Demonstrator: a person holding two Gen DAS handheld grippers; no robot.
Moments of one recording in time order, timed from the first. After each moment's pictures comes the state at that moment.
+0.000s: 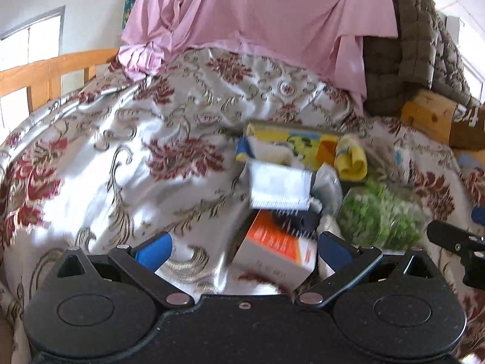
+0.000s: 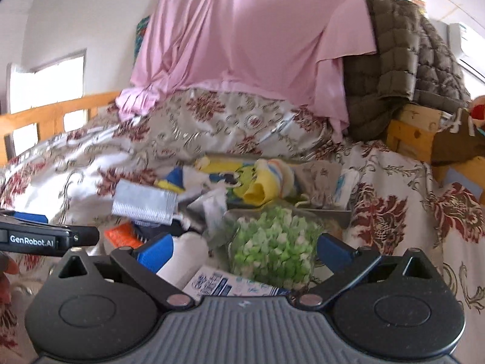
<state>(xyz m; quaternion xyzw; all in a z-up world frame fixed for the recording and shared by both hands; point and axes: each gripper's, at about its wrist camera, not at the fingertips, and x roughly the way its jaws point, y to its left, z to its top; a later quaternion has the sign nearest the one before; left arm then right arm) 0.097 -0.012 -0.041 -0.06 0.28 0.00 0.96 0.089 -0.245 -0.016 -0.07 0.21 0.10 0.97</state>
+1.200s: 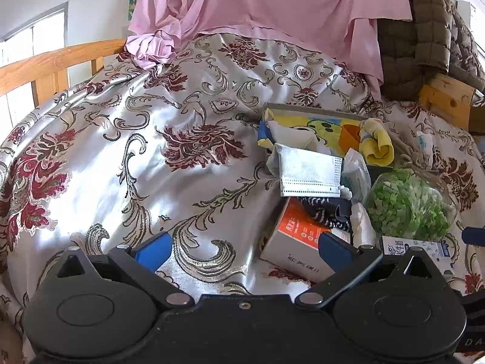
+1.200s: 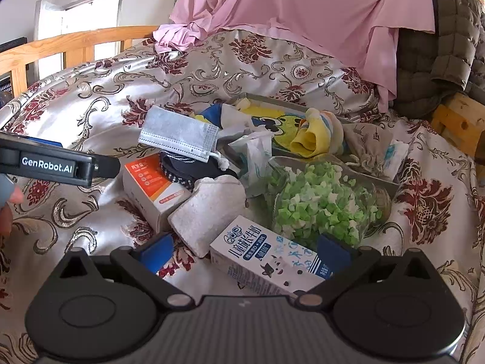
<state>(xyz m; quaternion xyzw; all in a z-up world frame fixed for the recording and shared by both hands) 0.116 -0.001 -0.050 -0.05 0.30 0.02 0.95 0.110 -0.214 -0.048 -0.14 0.30 0.15 0.93</state>
